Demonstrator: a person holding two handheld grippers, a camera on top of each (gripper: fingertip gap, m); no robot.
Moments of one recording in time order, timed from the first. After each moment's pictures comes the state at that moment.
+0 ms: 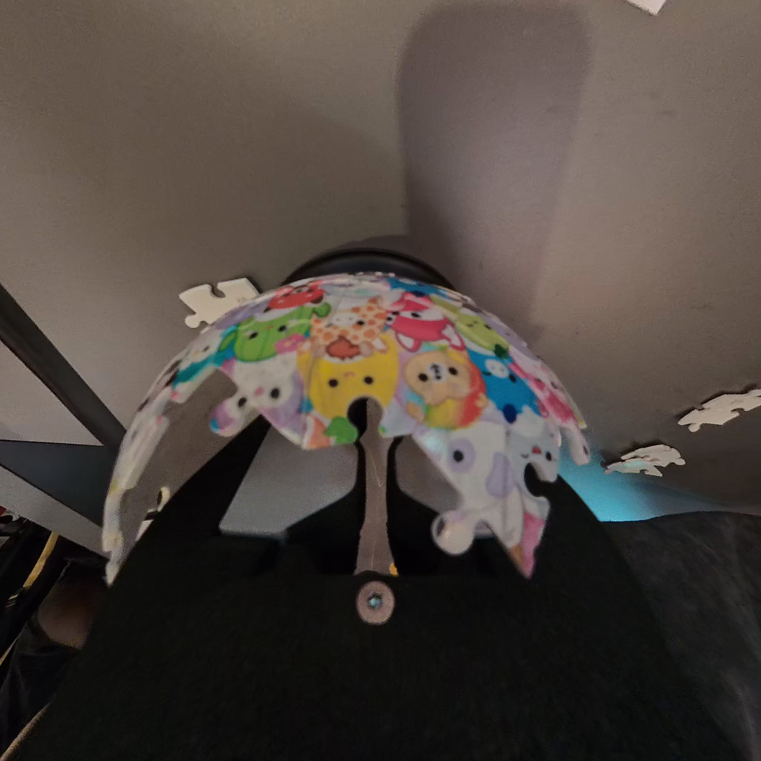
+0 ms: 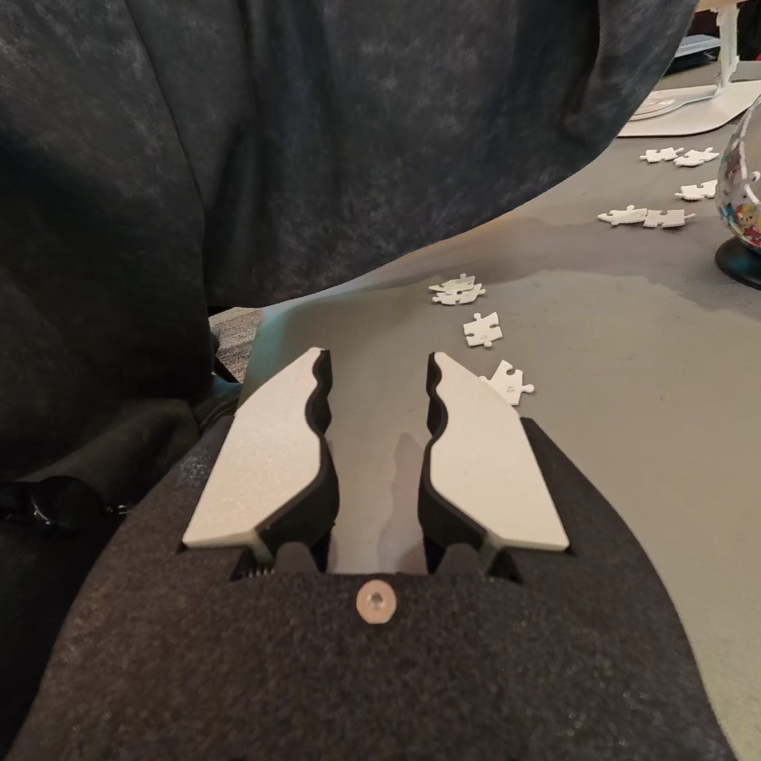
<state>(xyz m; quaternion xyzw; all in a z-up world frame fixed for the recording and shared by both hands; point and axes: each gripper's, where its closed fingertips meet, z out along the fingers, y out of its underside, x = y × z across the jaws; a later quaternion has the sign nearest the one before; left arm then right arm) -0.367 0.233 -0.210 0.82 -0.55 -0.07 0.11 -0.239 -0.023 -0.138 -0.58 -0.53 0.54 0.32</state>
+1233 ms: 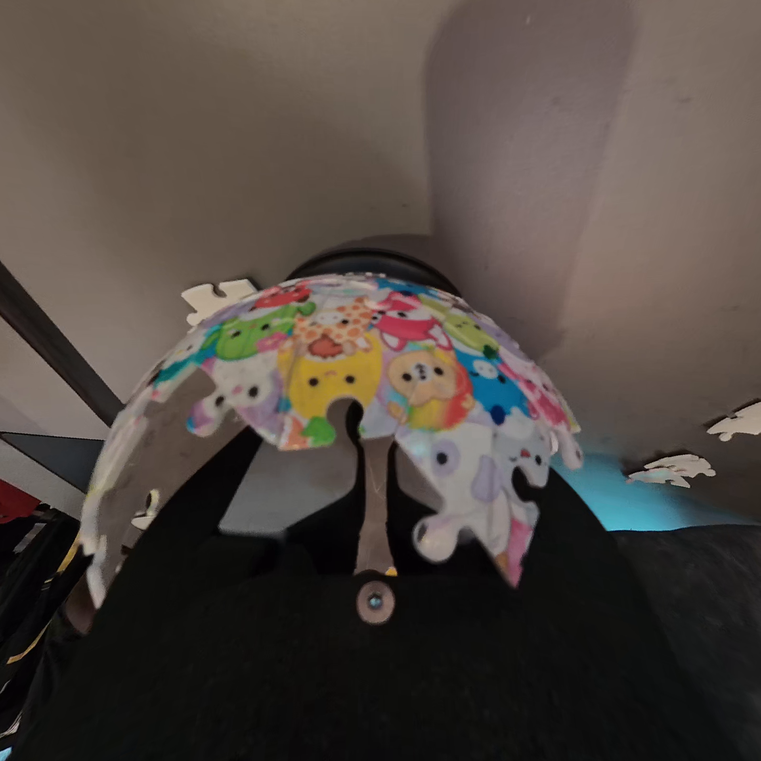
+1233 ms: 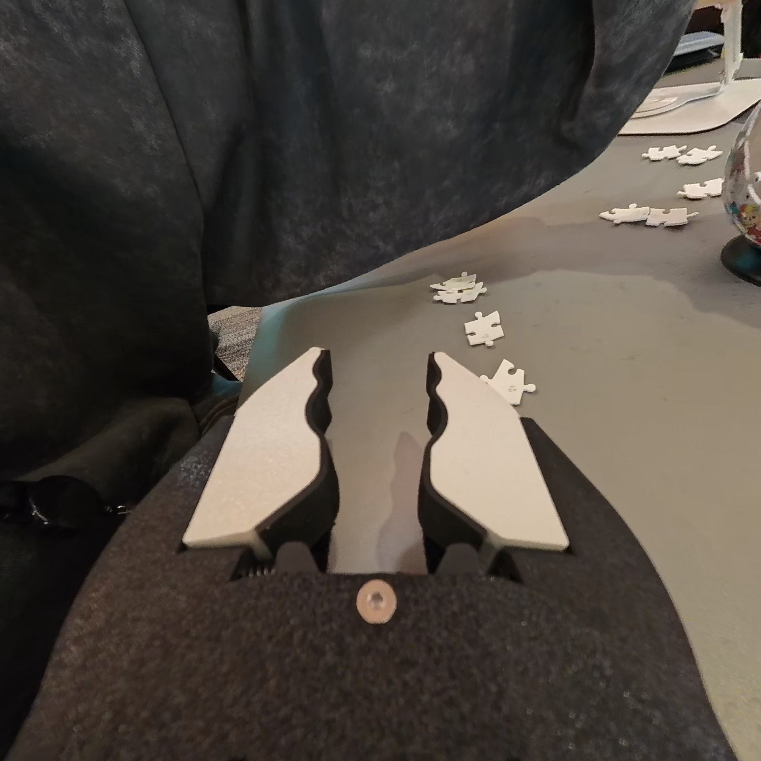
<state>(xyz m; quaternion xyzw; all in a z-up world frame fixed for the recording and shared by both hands) -0.370 0.236 -0.212 0.81 -0.56 -0.10 0.10 -0.239 -0.023 -0.139 -0.58 -0.53 0.54 0.32</state>
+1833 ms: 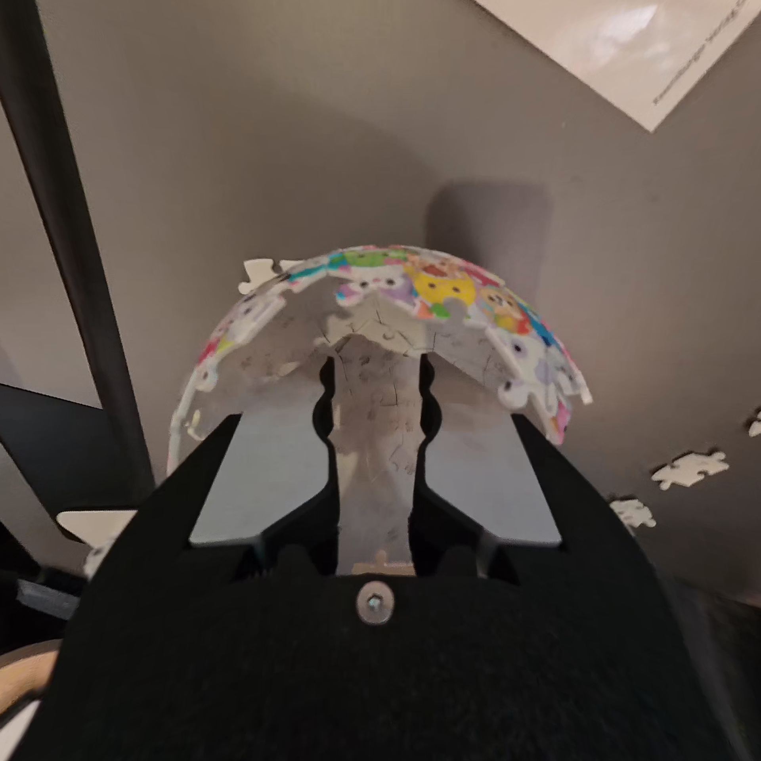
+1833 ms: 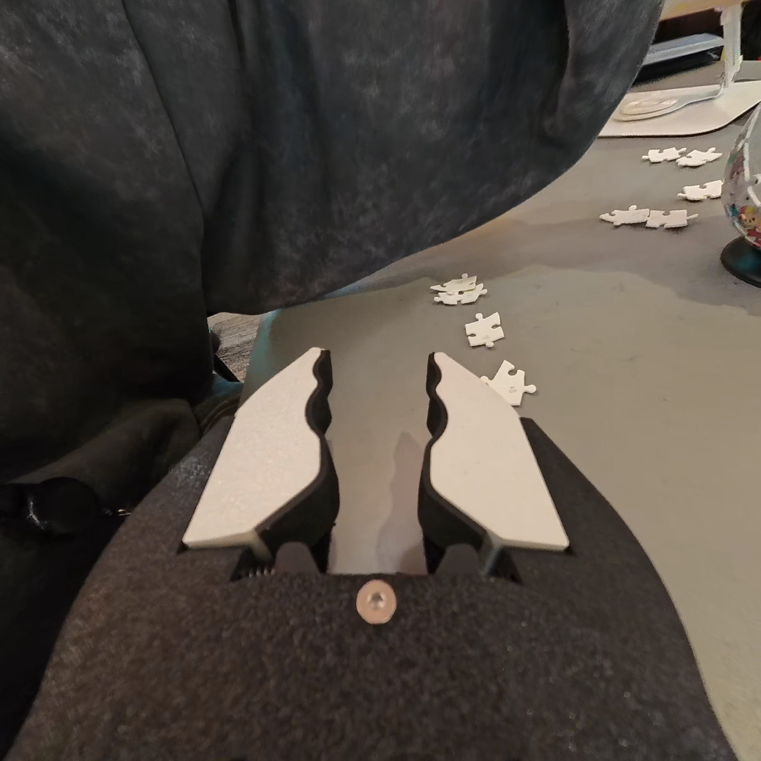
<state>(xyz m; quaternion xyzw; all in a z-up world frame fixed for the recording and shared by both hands) -0.364 0.249 -0.195 0.88 -0.47 -0.06 0.02 -0.240 -0.022 -0.139 -0.57 -0.53 0.54 0.32</state>
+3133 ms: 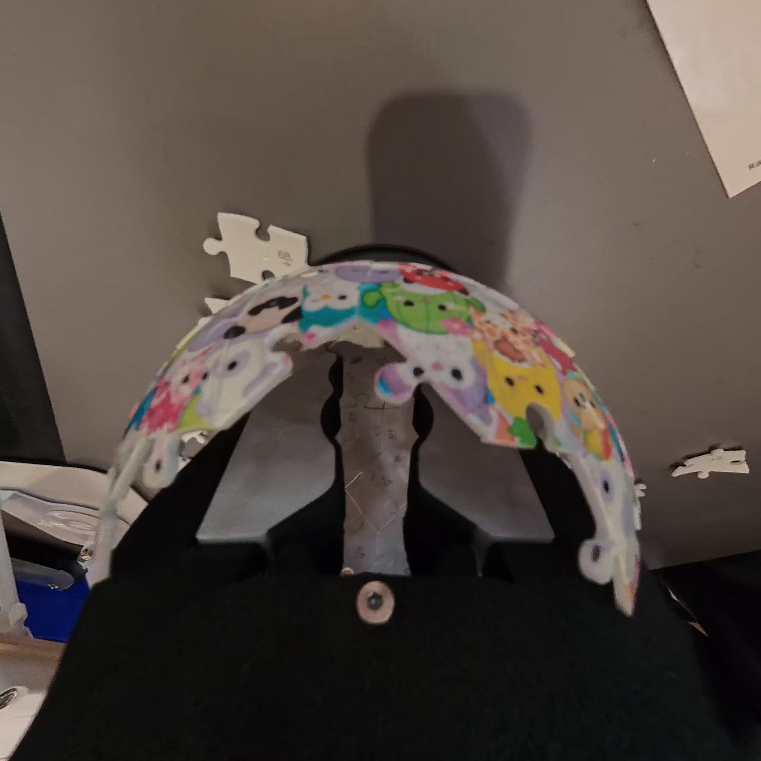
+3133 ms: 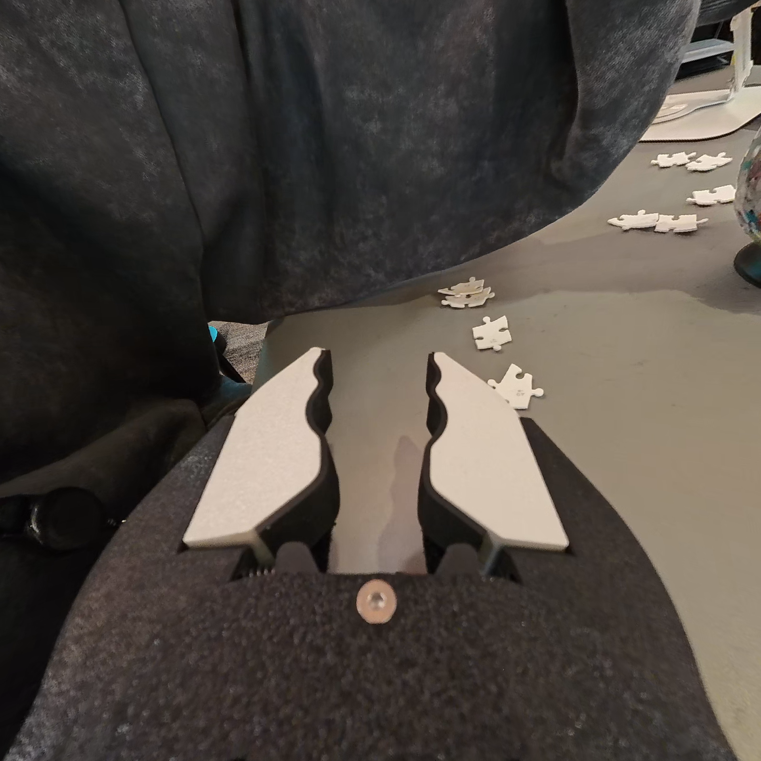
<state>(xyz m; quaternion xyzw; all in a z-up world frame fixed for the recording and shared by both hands) -0.371 0.241 -0.213 0.92 -0.37 -0.07 0.09 -0.240 -0.024 -0.137 -0.57 -0.53 0.54 0.32</state>
